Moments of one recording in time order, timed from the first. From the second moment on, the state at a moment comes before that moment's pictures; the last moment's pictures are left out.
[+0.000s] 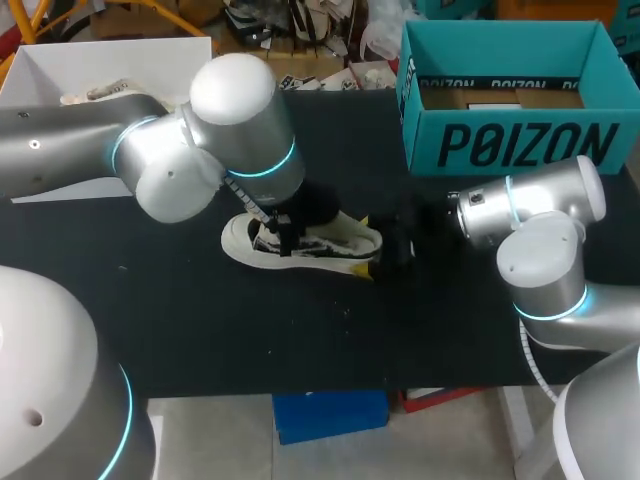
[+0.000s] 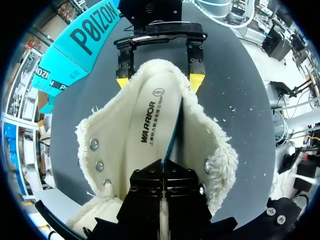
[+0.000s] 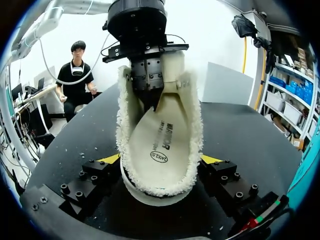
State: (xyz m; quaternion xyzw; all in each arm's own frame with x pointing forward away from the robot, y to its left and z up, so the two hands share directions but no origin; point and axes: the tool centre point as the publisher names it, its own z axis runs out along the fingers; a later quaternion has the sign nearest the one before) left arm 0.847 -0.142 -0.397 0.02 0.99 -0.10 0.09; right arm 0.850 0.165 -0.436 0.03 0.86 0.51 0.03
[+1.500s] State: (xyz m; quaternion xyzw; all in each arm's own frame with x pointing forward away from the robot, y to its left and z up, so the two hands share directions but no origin) left arm 0.838 -0.150 -0.397 0.05 0.98 -0.21 0.00; right arm 0.849 0.163 -0.436 0.03 0.86 0.51 0.03
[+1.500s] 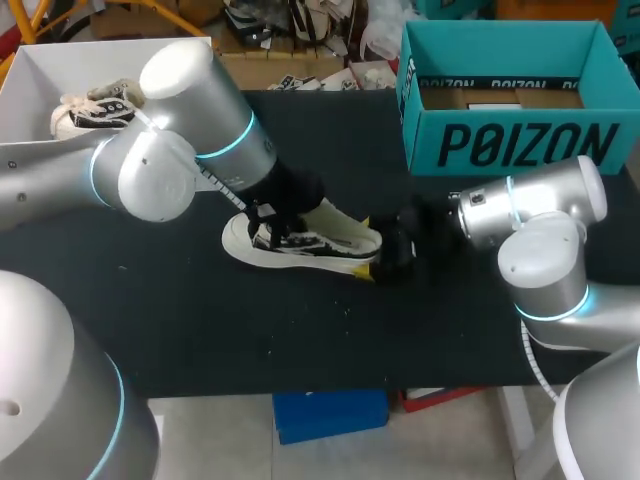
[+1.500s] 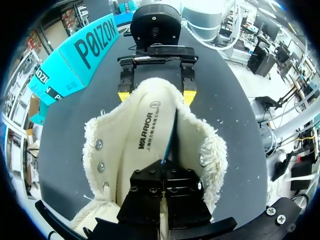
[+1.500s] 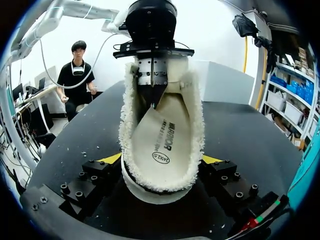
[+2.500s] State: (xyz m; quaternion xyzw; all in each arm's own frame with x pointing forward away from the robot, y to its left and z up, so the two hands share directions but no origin) left arm 0.839 -0.158 -0.401 0.07 0.97 -0.22 -0.04; right arm 0.849 0.160 -0.438 0.03 0.86 0.51 0.03
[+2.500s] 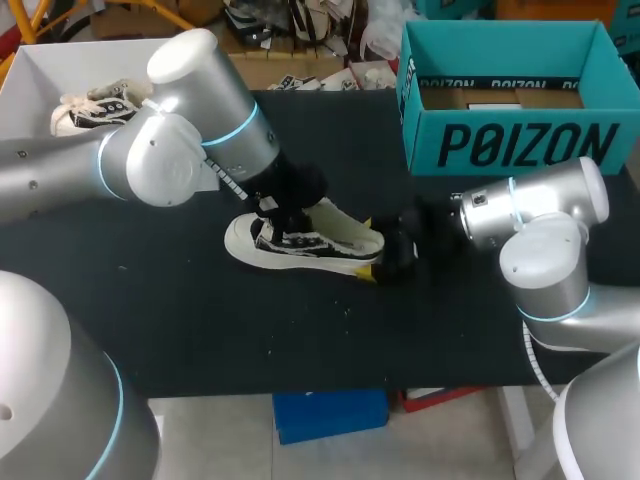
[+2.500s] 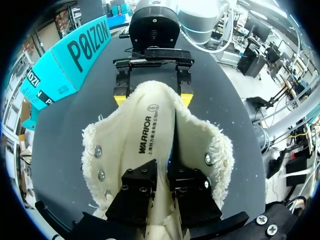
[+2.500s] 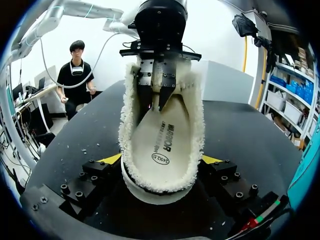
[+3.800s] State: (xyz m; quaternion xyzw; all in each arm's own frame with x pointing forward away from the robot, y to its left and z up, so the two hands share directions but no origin) left arm 0.834 -0.169 -0.408 0.08 0.99 -0.07 -0.10; right arm 0.849 0.157 -0.439 0.03 0.86 0.51 0.03
